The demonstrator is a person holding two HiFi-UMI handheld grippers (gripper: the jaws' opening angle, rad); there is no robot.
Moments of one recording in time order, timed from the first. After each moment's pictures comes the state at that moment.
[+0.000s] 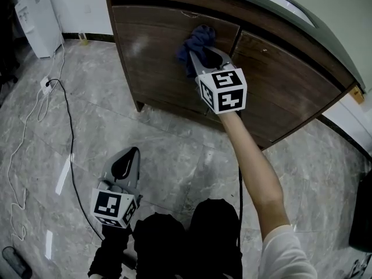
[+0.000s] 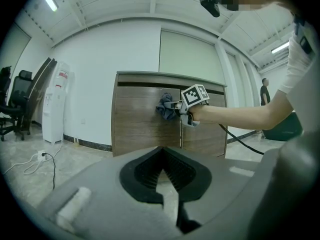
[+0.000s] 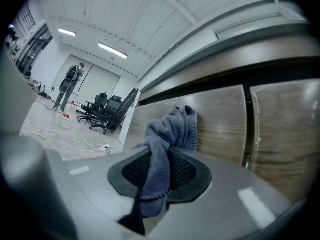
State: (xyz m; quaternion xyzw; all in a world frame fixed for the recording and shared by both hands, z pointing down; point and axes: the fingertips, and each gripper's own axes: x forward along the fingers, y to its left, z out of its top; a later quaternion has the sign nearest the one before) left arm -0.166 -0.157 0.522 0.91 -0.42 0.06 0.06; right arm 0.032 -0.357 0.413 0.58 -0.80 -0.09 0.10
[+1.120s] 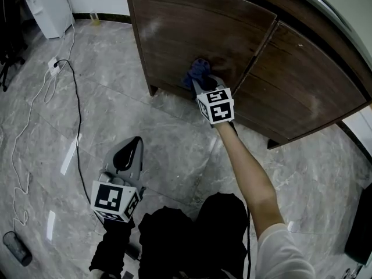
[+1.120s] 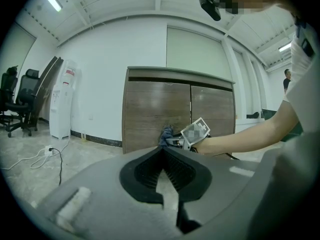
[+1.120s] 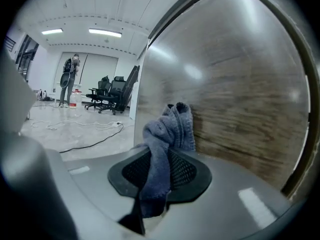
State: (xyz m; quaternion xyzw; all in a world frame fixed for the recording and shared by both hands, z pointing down) left arm -0.198 -0.173 0.544 0.89 -0.44 0.07 0.07; right arm -0.001 -0.374 0.629 0.55 -0.81 0.04 0.19
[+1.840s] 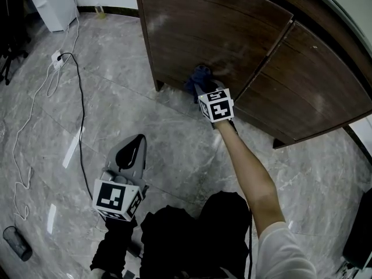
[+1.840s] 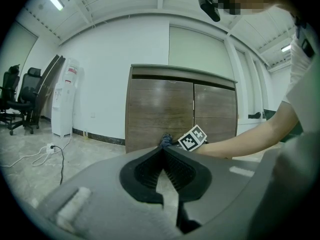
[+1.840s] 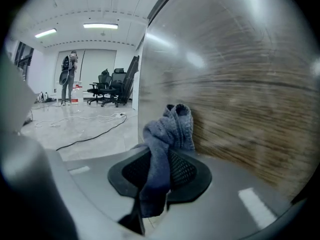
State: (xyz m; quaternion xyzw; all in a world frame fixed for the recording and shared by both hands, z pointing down) left arm -0.207 -0.177 0.553 0.89 -0.45 0.08 0.08; right arm -0.015 -0.380 0.693 0.53 -0.81 0.09 0.23
